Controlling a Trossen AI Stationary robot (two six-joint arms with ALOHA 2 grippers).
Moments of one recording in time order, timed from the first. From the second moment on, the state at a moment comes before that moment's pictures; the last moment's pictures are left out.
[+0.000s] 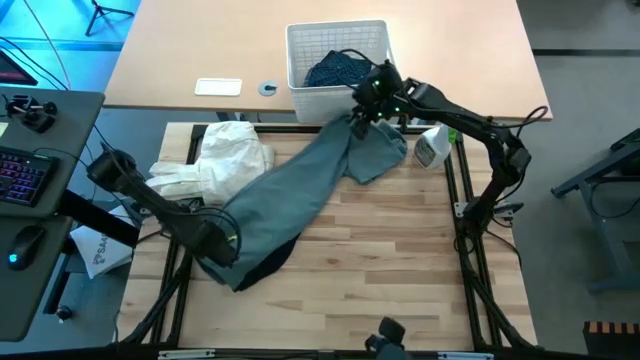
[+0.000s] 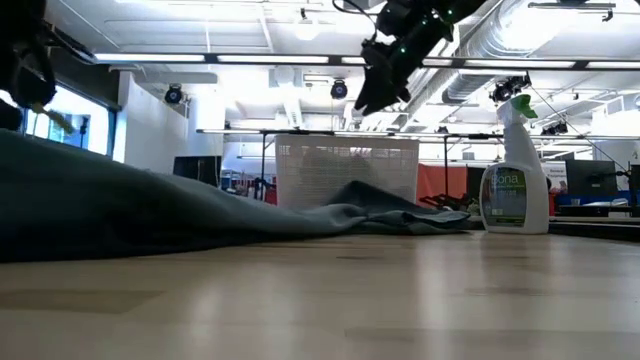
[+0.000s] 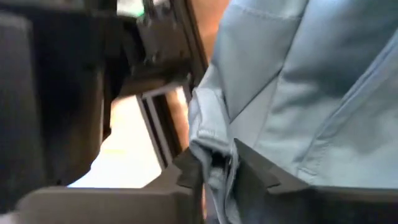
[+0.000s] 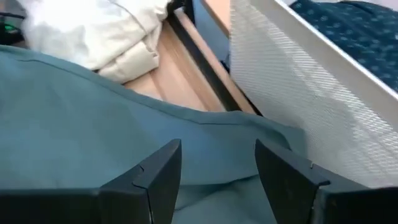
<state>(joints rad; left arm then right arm) -0.59 1.33 0.77 -1.45 0.09 -1.80 -0.65 1.69 1.61 -0.68 -0.15 -0.11</state>
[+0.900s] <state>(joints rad) -0.44 1.29 0.91 -1.18 -0.30 -1.82 -0.49 1.91 1.25 -0.14 -0.24 0.03</state>
